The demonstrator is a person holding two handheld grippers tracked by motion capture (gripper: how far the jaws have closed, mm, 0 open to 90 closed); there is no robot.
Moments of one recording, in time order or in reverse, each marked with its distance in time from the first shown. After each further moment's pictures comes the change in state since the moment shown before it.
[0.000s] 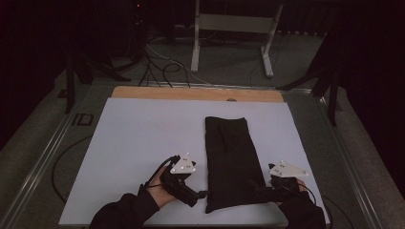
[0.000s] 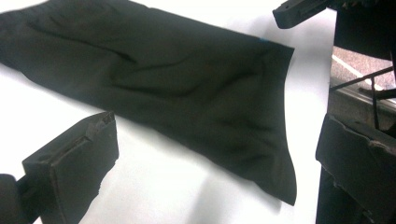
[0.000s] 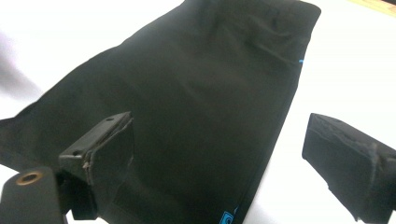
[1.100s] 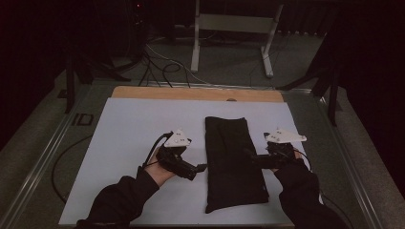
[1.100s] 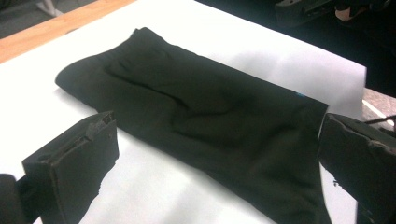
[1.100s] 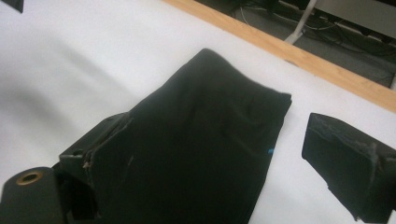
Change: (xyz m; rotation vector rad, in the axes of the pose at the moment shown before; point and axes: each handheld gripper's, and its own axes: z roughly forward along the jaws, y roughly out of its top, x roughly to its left) left arm 0.041 0.035 -0.013 -0.077 0.078 -0.080; right arm -0.033 0.080 0.020 -0.099 0.006 -0.047
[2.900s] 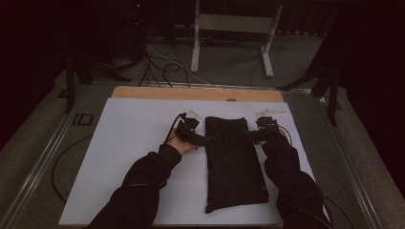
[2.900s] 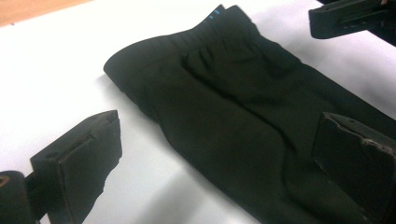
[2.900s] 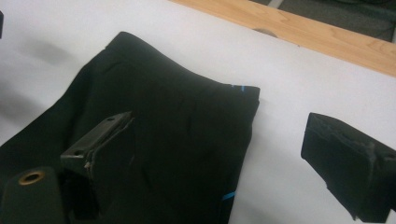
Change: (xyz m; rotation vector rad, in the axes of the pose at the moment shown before) left arm 0.087 0.005 0.105 0.092 0.103 -0.192; right arm -0.068 -0.012 0.109 0.108 -0.050 0.153
